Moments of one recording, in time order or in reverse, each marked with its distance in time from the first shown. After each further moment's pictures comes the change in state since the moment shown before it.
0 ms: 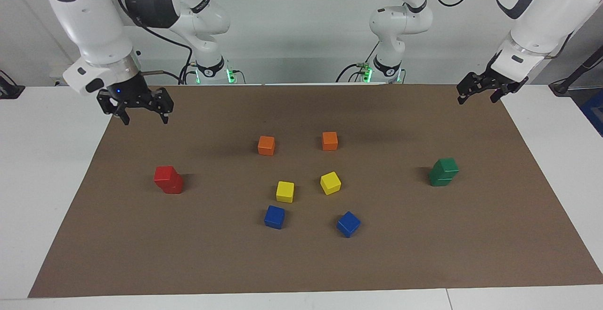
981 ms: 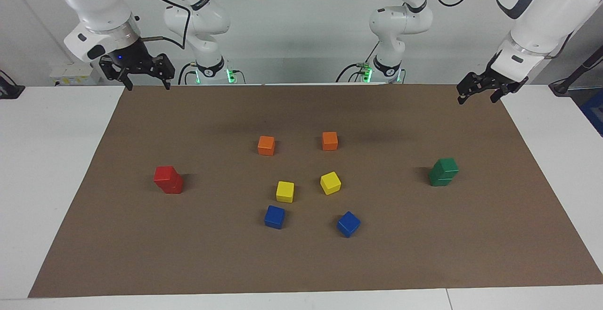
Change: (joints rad) left arm 0.000 0.000 0.000 0.000 0.000 0.000 0.000; right arm -0.007 -0.073 0.000 -0.011 0.024 -0.183 0.000
